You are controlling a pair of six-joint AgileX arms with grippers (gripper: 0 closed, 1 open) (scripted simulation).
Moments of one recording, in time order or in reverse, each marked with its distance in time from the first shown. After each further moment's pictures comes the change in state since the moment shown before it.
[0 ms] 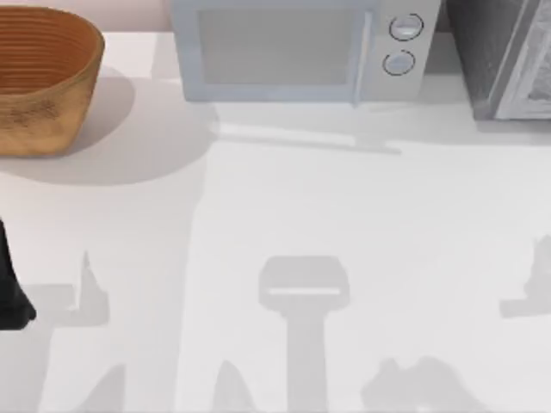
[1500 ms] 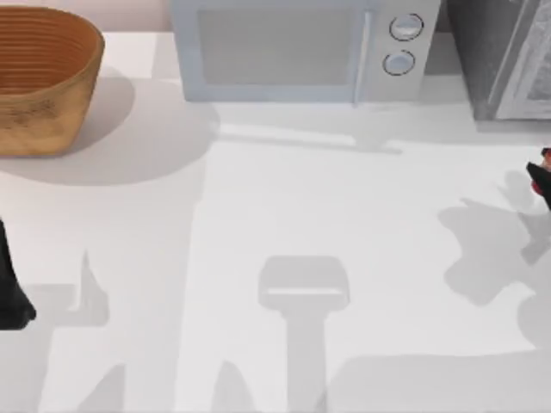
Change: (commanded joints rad) left arm 0.000 0.000 0.000 0.000 0.000 0.000; right arm -0.278 2.127 0.581 1.534 -0.951 0.024
